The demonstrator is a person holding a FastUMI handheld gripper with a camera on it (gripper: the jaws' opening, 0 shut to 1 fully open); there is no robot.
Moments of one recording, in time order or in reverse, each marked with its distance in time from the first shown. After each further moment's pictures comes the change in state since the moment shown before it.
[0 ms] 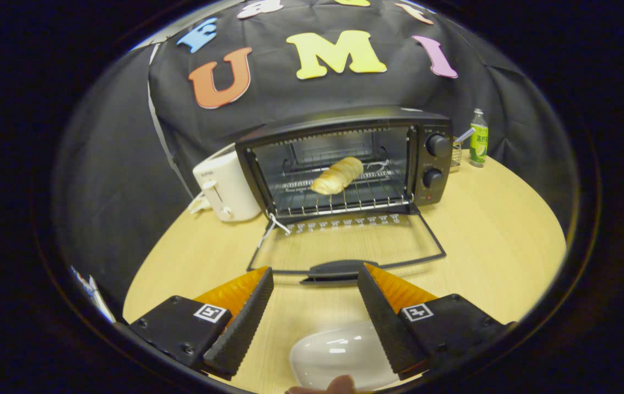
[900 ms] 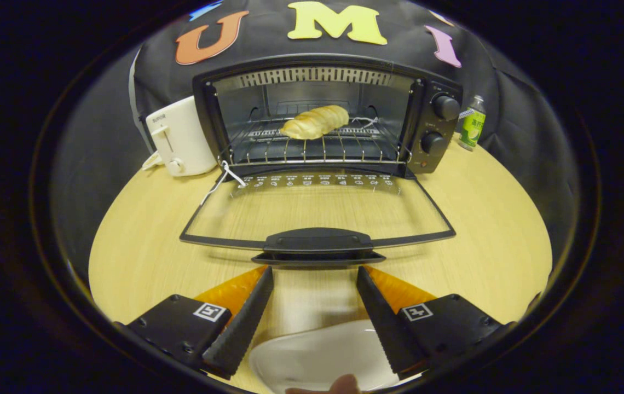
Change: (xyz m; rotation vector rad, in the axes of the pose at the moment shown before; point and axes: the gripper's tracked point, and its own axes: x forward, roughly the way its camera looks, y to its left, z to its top) arm 0.035 -0.021 -0.020 -0.043 0.139 -0.177
